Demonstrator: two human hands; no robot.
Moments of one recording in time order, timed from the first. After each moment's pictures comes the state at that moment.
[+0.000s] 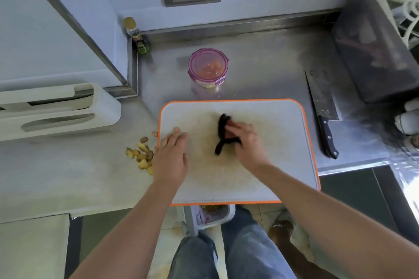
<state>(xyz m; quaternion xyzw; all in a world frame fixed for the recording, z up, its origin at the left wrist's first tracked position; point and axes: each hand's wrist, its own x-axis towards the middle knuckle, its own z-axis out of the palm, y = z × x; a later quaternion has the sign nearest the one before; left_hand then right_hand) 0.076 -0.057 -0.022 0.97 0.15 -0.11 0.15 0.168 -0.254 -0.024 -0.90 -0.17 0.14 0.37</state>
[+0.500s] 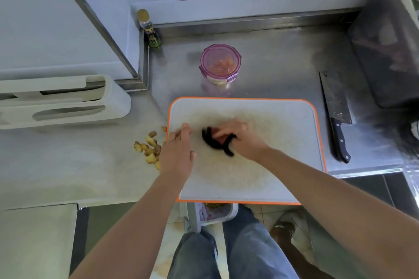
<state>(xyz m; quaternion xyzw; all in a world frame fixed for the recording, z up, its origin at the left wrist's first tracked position) 0.079 -0.056 -0.014 0.96 0.19 -0.13 0.16 0.189 -0.226 -0.027 -0.85 -0.33 0.24 0.34</state>
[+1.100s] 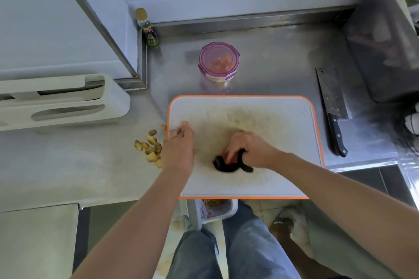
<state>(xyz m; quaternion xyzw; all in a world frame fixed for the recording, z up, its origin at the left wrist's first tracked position) 0.082 -0.053 -0.022 0.97 0.16 -0.16 0.11 0.174 -0.254 -0.003 -0.80 -0.37 0.35 0.31</state>
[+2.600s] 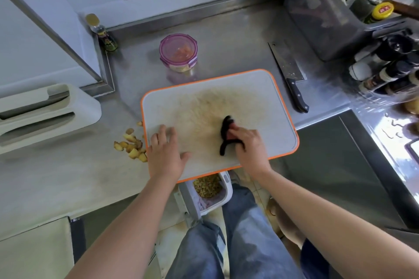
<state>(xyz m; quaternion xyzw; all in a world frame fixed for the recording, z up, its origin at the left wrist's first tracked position) 0.044 -0.075 -0.019 0.98 0.12 -0.15 0.09 0.070 -0.293 -0.026 -0.94 -0.07 0.06 0.34</state>
